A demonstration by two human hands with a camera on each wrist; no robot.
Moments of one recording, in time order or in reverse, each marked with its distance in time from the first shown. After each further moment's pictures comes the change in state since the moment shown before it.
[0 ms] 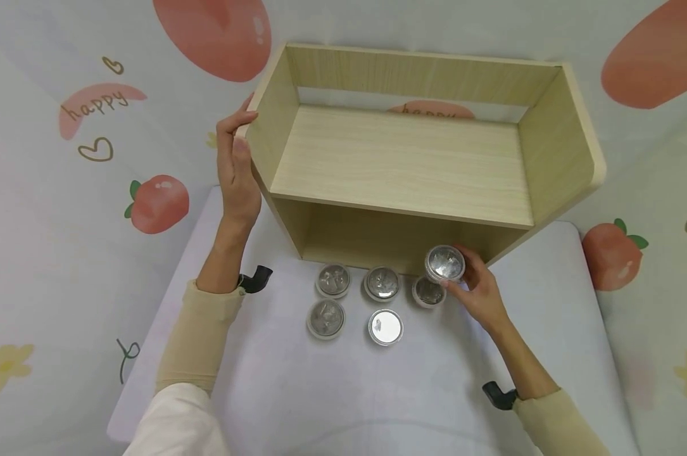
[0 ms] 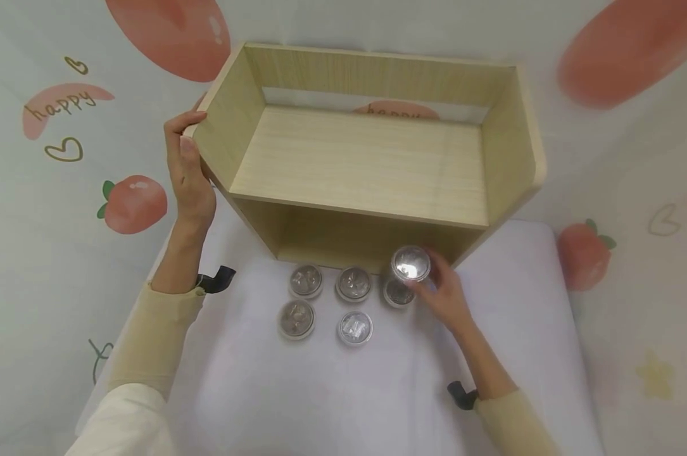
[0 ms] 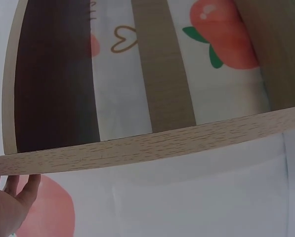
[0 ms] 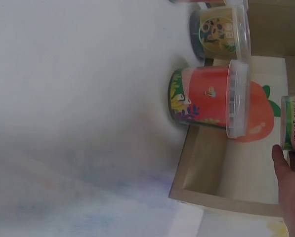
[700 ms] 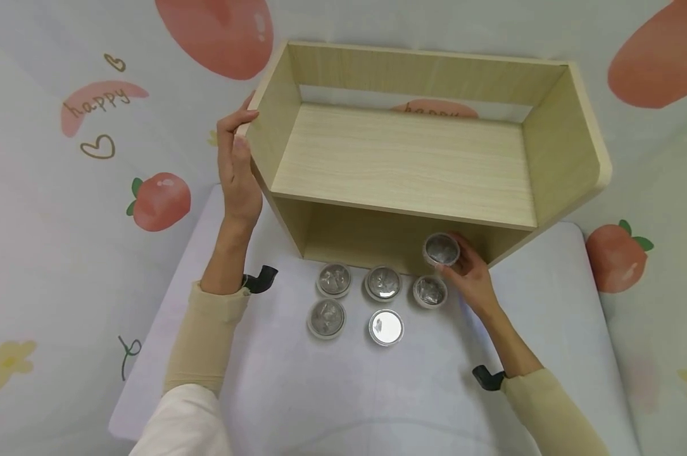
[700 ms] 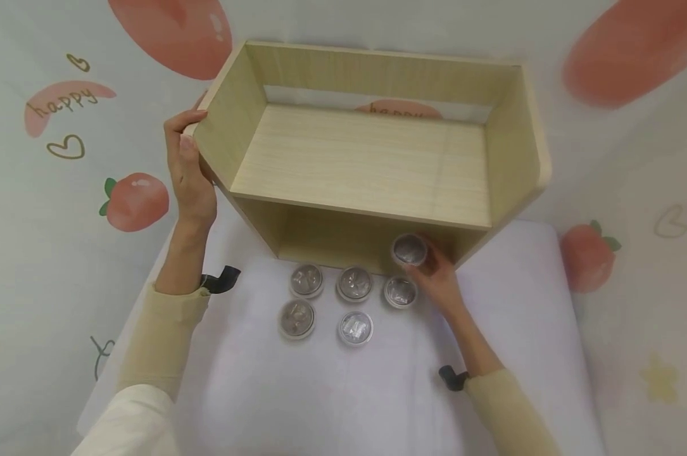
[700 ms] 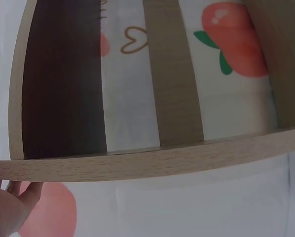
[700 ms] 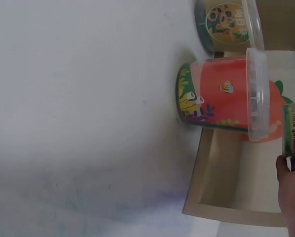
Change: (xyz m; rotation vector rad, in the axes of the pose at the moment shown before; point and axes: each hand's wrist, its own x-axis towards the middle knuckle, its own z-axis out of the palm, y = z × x) left_hand -0.001 0.005 0.003 0.013 0.024 -0.050; right_hand 0.023 0.029 0.001 0.075 0.026 0.077
